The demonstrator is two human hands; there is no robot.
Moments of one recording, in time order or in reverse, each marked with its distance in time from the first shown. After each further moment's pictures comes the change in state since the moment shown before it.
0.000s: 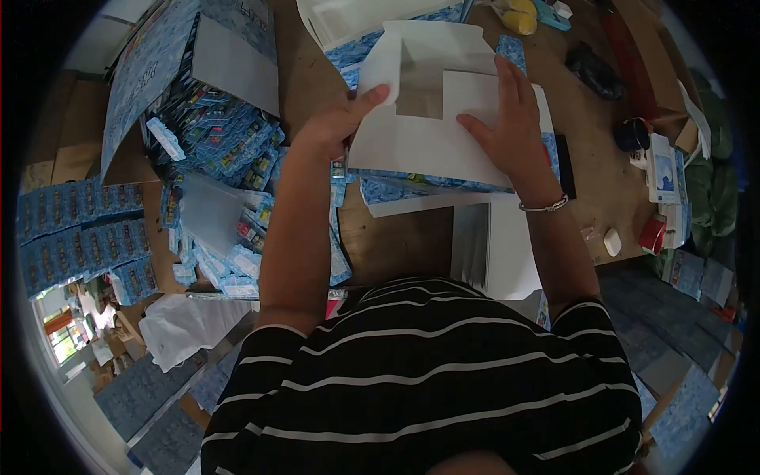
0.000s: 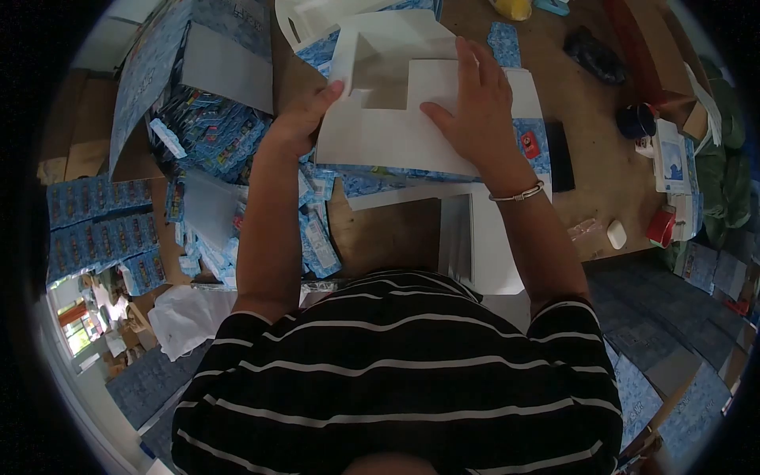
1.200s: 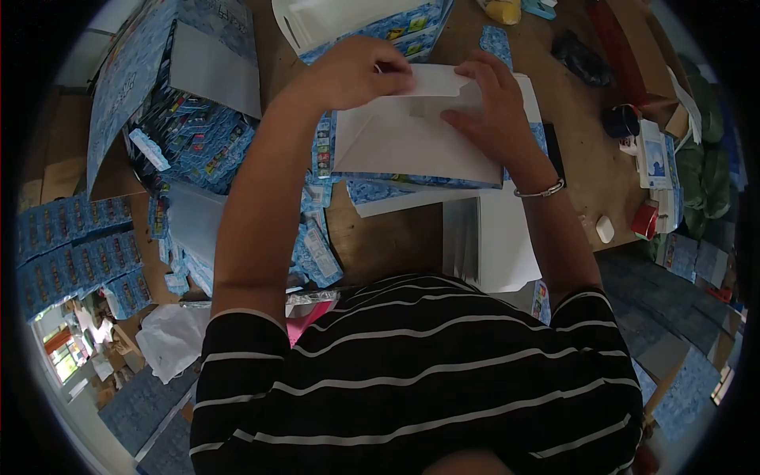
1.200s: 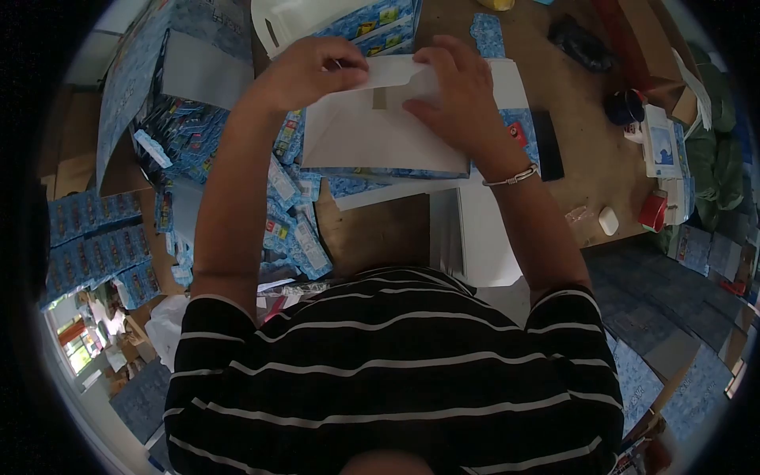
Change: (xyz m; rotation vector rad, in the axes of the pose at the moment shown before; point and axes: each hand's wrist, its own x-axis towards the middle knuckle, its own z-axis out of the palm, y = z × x) left_hand 0.017 0.074 0.028 1.011 -0.306 0.250; right_hand 0.006 0.010 -0.002 0.061 -0.125 -0.074
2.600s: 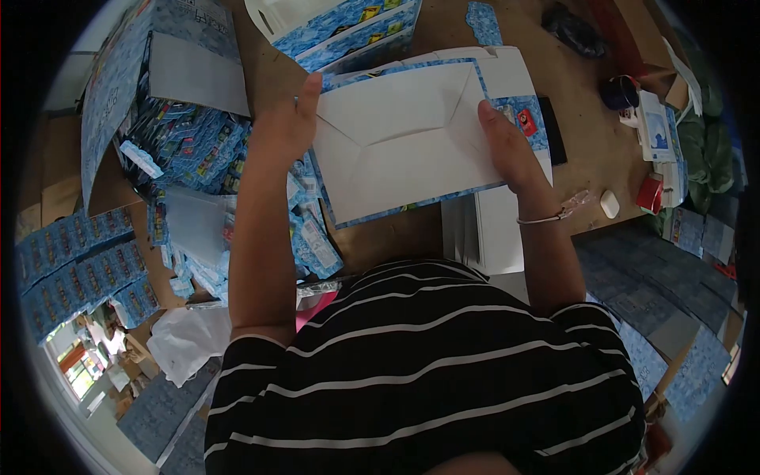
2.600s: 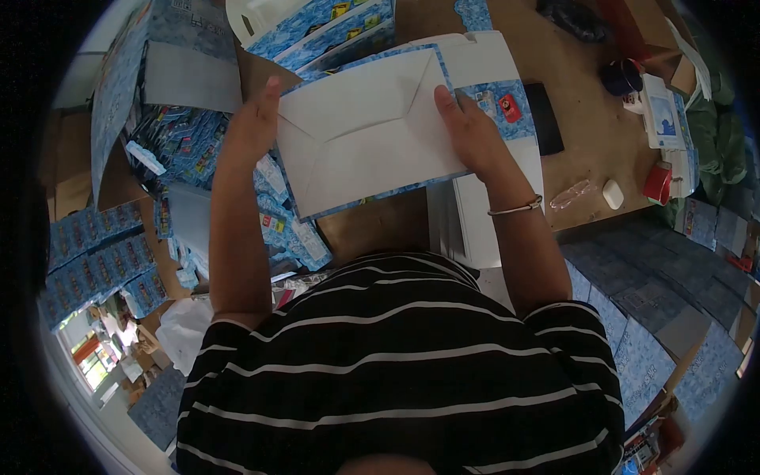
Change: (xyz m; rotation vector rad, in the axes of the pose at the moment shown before) left_hand -0.047 -0.065 0.047 -0.014 0.395 -0.473; right_hand -0.062 -0.007 -0.003 0.716 -0.277 0.947
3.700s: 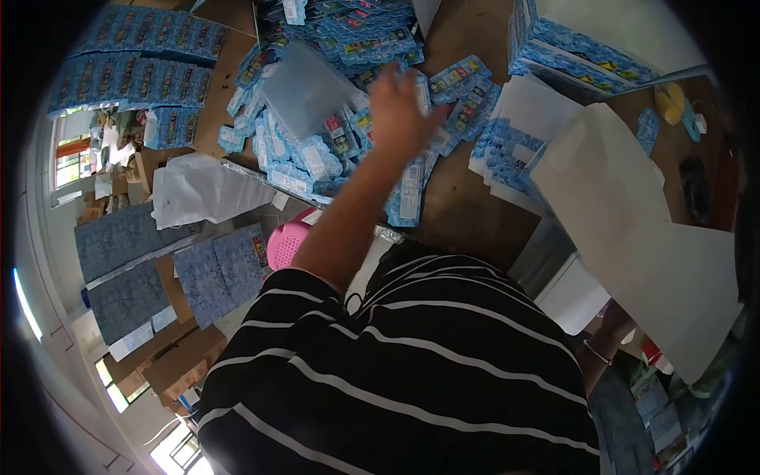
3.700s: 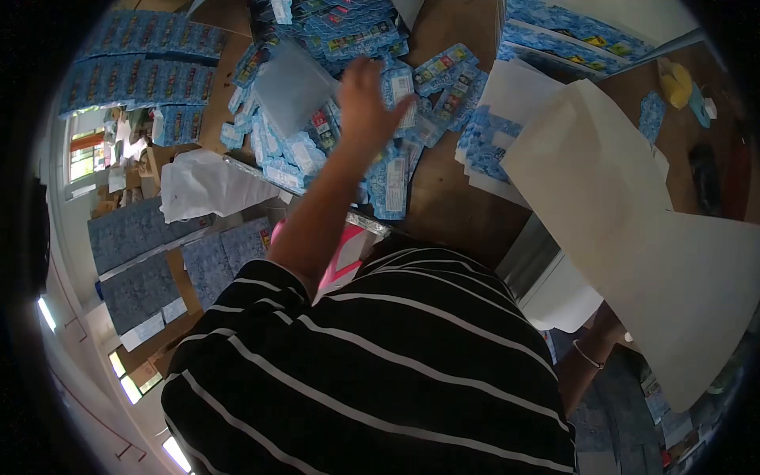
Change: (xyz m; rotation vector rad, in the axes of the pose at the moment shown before) left_hand -0.084 -0.109 0.035 0.176 0.808 0.014; right_hand -0.049 0.127 -0.091 -2.062 0.492 -0.429
